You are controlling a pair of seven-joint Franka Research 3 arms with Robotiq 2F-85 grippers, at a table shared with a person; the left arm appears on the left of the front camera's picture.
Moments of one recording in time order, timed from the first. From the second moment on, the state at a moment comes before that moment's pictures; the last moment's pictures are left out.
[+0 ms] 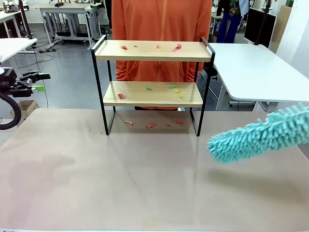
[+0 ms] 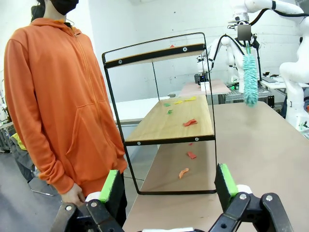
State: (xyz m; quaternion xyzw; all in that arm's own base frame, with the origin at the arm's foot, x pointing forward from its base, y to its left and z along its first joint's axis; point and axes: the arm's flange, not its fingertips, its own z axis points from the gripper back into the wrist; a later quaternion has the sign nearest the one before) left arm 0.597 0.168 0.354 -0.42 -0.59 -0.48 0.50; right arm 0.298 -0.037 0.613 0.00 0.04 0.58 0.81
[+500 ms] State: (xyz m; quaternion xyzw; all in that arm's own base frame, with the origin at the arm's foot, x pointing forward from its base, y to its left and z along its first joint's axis) left arm 0.597 0.168 0.353 -0.42 -0.59 -0.48 0.50; right arm 0.331 0.042 0.552 0.07 0.07 0.69 0.72
